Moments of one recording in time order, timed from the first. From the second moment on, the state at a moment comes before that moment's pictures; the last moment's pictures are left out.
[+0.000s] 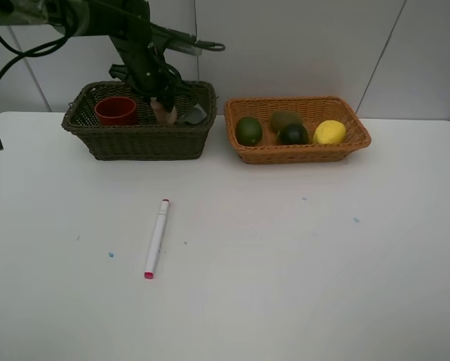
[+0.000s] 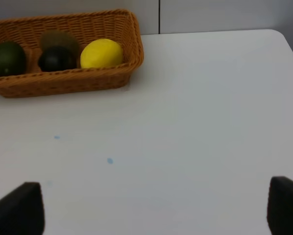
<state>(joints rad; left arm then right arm) -0.37 2.33 -1.94 0.14 0.77 -0.14 -0.01 0.00 -0.53 -0.08 1.07 0.03</state>
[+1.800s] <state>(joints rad) -0.37 2.16 -1.94 0.08 0.84 -0.16 -0.01 0.00 -0.53 -0.08 1.07 0.03</state>
